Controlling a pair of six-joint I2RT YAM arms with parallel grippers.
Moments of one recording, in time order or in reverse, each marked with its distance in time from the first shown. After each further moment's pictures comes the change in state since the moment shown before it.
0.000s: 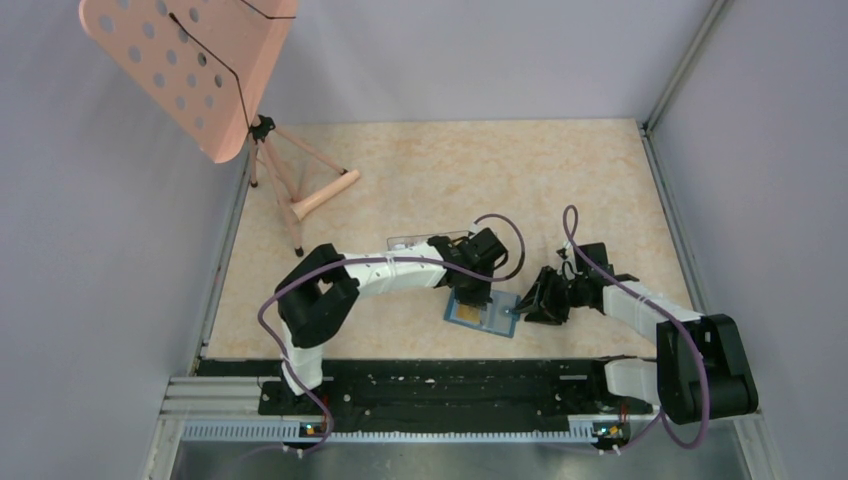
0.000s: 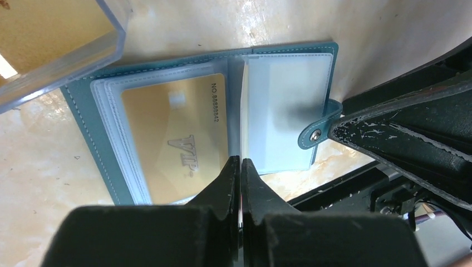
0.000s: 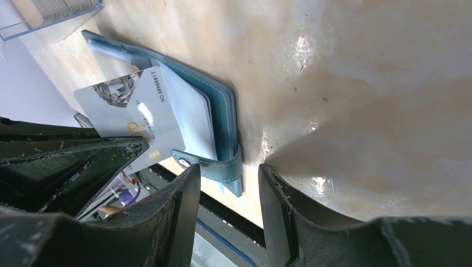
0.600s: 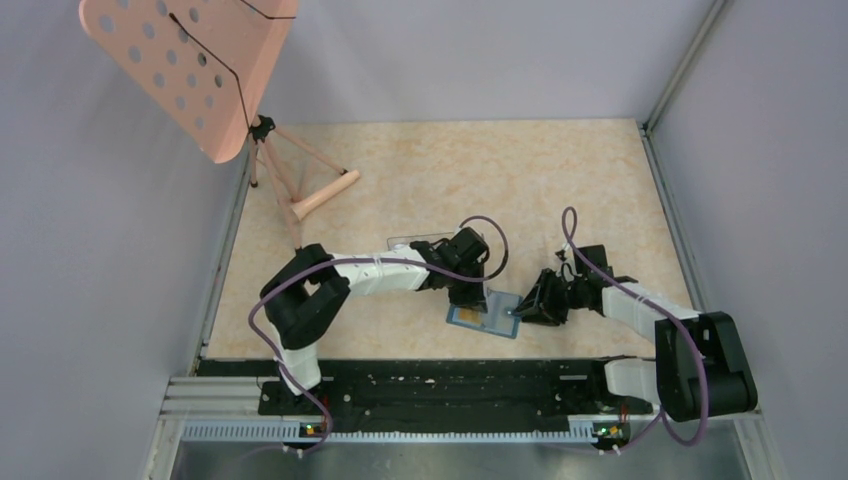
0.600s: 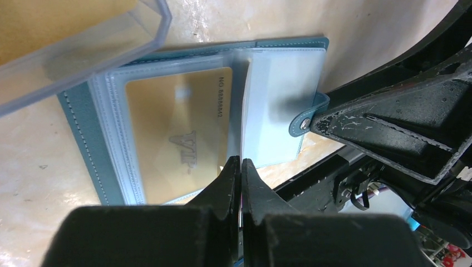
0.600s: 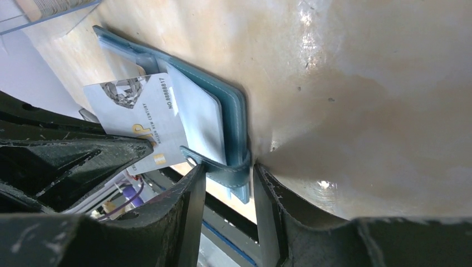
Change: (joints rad) left arm 0.065 -0.076 -0.191 0.225 0.179 -0.101; right arm 0.000 0.010 -0.019 0.033 -0.024 0.008
